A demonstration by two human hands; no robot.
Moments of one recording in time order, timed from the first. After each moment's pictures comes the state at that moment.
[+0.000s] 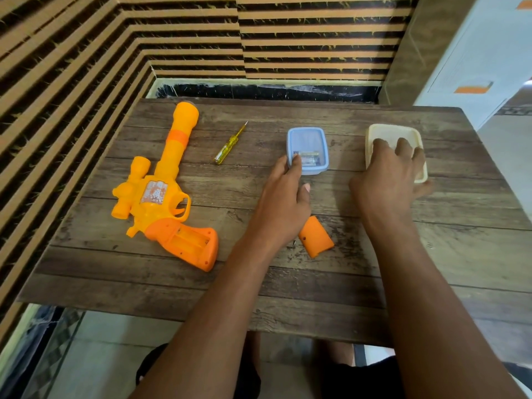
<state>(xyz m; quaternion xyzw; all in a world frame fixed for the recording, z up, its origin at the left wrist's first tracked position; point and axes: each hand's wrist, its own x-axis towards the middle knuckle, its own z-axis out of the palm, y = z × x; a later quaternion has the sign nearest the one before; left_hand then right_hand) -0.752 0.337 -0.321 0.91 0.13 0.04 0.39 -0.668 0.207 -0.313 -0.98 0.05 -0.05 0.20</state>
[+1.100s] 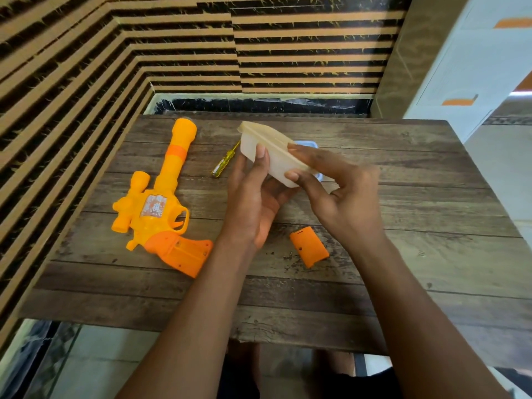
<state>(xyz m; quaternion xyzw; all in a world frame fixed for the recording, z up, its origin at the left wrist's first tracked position) -0.756 0.359 -0.301 0.45 0.10 0.17 0.87 -0.710 0.223 -0.288 -0.75 -0.33 -0.18 0.54</state>
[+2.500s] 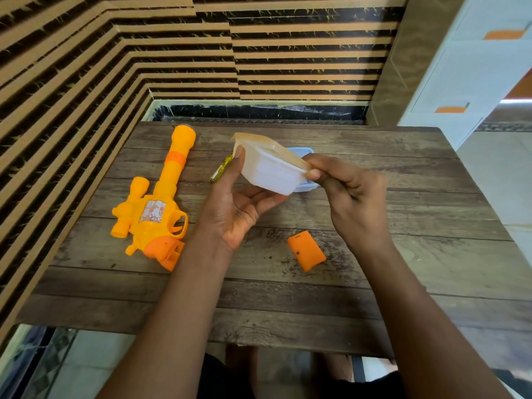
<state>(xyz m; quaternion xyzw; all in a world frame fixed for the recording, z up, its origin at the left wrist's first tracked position) -0.768 0.385 -0.278 0.39 0.22 0.07 0.89 -0.698 0.212 -0.301 -0.72 -0.32 -0.14 0.60</state>
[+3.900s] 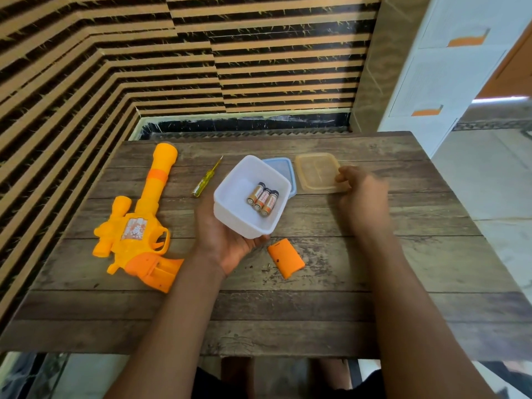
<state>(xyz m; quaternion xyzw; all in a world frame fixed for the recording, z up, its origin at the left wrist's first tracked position) -0.775 0.354 -0.279 0.40 0.20 0.03 0.89 -0.644 0.159 -0.325 -0.92 -0.13 -0.11 0.35</state>
